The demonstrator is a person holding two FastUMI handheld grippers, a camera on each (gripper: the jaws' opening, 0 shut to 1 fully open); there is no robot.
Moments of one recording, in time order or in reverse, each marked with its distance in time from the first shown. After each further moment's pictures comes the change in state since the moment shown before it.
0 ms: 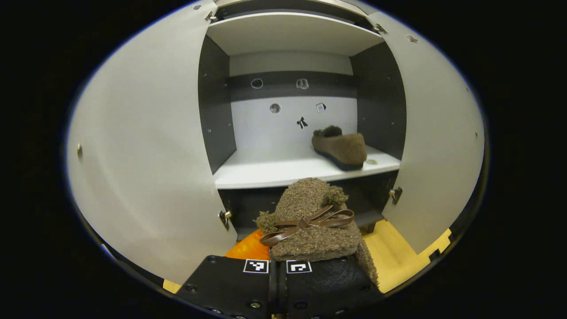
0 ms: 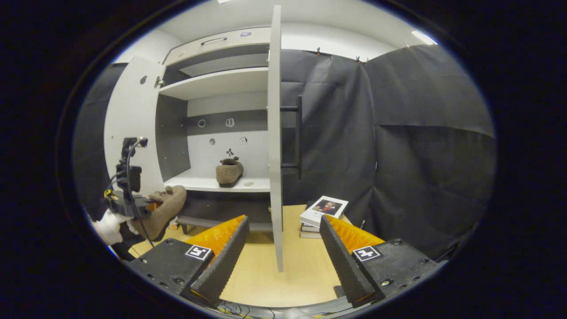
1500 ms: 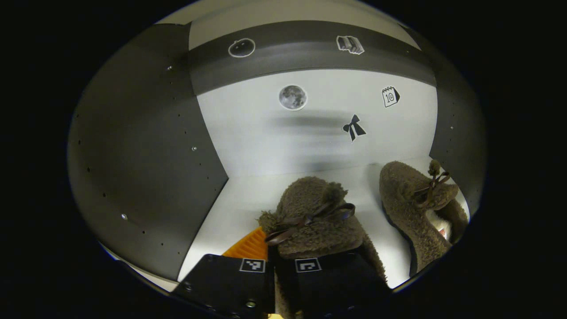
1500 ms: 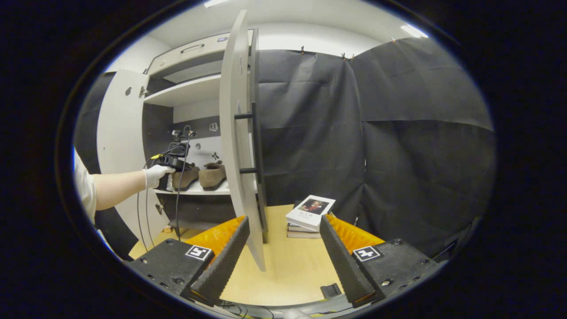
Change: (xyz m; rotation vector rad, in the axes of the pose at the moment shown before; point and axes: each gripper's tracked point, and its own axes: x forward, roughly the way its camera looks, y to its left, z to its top) left arm 0.263 0.007 0.080 0.045 0.223 0.136; right arm -0.007 -0.051 0.003 0.030 0.012 -0.034
